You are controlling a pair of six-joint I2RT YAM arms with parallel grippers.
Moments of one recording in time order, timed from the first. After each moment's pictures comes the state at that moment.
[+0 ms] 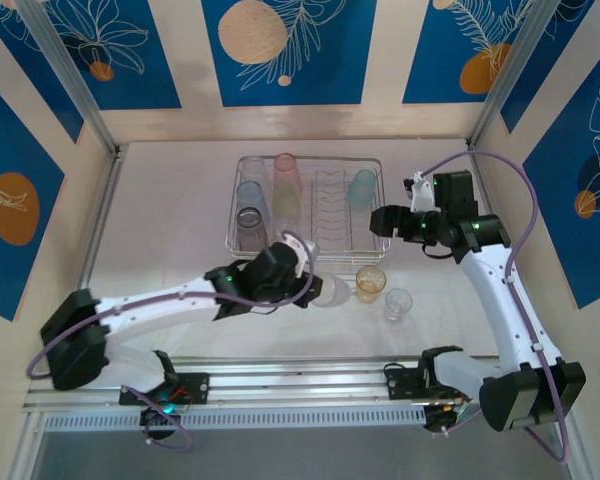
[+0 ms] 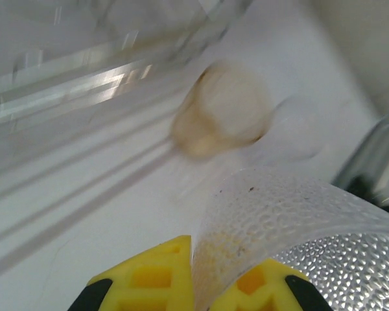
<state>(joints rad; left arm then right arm) -1.05 1.33 0.87 -0.11 0.07 -0.62 0.13 1.12 1.17 -0.89 -0.48 0.27</state>
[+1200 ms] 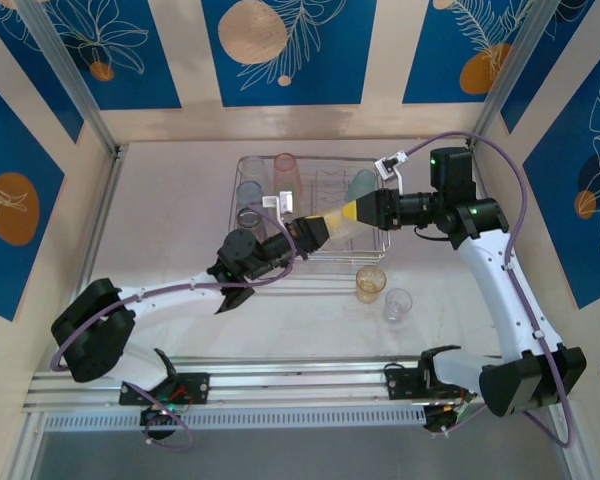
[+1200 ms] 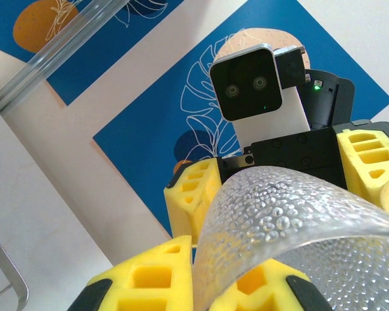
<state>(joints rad) -0.91 1.44 0.78 0.94 0.21 -0.95 0.19 1.19 1.29 -0.78 -1.18 0.38</state>
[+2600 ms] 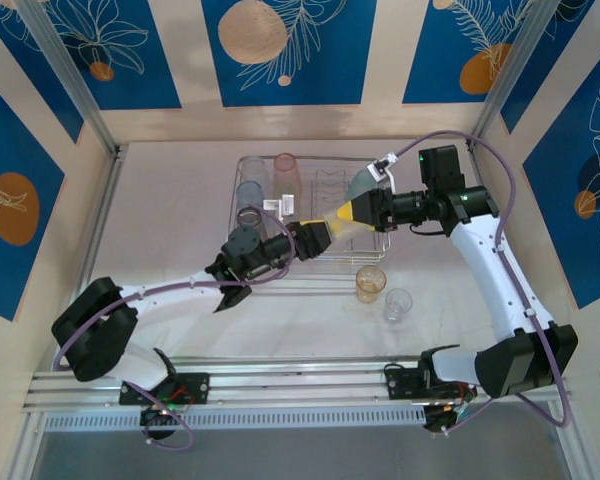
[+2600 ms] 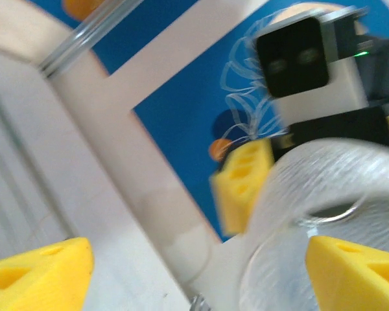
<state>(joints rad) -0.87 1.45 0.75 0.79 0.22 -0.94 0.19 1.28 1.36 -0.93 -1.16 0.30</state>
